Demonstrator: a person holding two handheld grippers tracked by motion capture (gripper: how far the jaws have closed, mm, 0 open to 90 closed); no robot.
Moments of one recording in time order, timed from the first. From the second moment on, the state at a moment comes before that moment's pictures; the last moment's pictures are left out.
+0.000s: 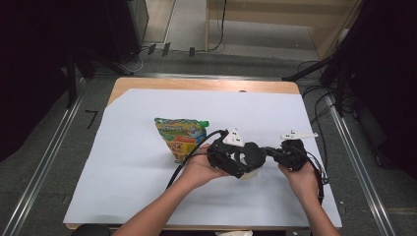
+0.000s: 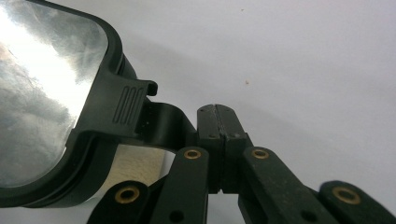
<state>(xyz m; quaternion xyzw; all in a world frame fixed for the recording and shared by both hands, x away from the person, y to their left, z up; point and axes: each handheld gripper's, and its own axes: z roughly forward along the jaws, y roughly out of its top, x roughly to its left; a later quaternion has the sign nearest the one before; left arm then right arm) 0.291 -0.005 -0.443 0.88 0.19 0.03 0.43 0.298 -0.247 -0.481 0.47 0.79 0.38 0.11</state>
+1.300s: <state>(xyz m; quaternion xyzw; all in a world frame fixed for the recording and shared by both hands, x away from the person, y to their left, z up) 0.299 -0.034 -0.405 0.88 0.15 -0.05 0.44 0.276 -0.246 -0.475 0.45 0.79 0.39 0.10</state>
